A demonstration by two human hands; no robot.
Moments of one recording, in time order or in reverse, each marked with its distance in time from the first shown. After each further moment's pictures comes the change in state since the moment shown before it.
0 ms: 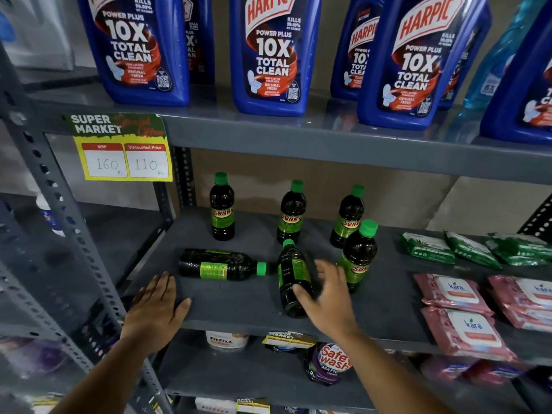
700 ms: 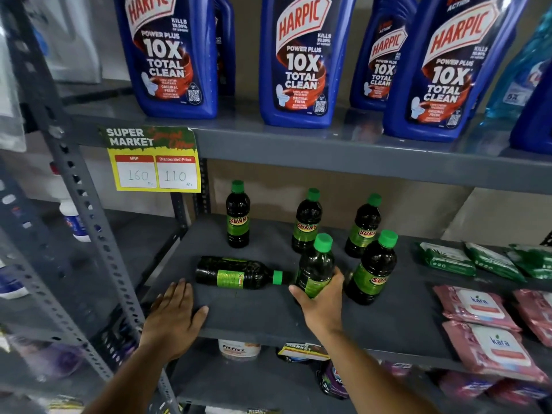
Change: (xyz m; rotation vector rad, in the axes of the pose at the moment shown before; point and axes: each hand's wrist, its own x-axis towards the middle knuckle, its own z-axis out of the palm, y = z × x) left_hand 0.000 0.000 0.000 -0.015 0.026 0.011; right_hand 0.018 -0.011 0.059 0.299 0.160 0.206
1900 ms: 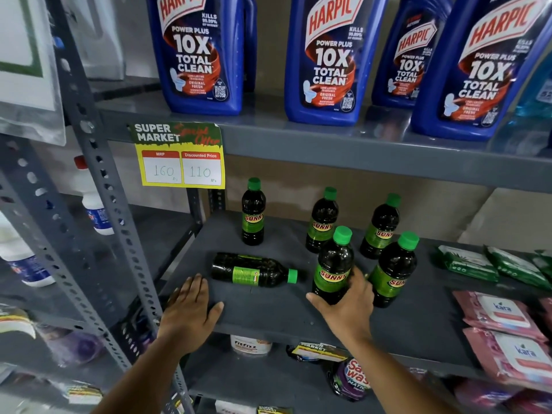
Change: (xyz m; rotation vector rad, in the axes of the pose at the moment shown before) left_hand 0.003 -0.003 0.003 0.007 -0.043 0.003; right_hand -0.005 0.001 -0.023 -0.366 0.054 -0.094
